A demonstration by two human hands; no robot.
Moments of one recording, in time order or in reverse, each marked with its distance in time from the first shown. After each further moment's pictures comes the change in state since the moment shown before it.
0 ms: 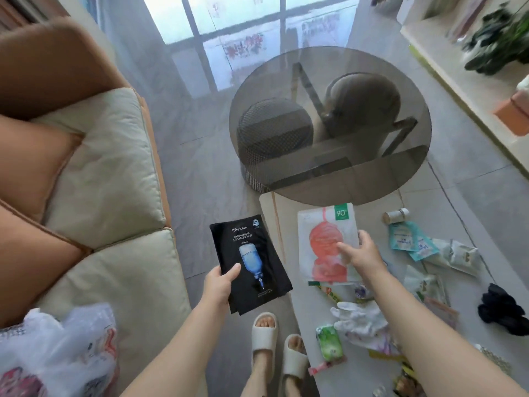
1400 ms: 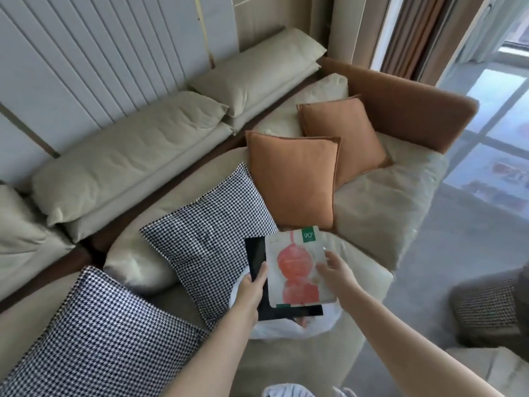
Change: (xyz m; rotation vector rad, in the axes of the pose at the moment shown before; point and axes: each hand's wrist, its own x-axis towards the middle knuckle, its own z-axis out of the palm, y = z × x) left_hand -0.165 -0.054 -0.480 -0.738 0.454 0.091; right_hand -0.360 -0.070 0.523 -0.684 -0.866 -0.370
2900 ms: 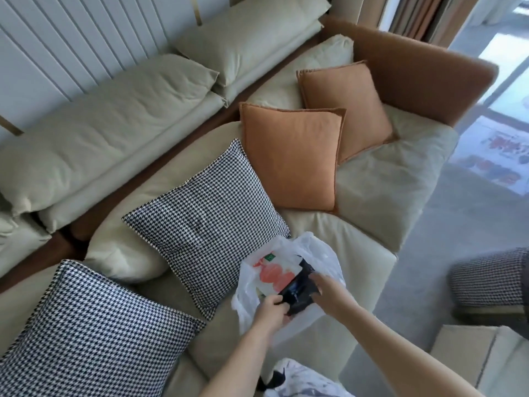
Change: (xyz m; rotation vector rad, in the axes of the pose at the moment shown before) left_hand 0.039 -0.078 0.010 0.442 -0.103 -0.196; right_hand 0.028 0.071 0.026 -0.842 -0.210 -0.080
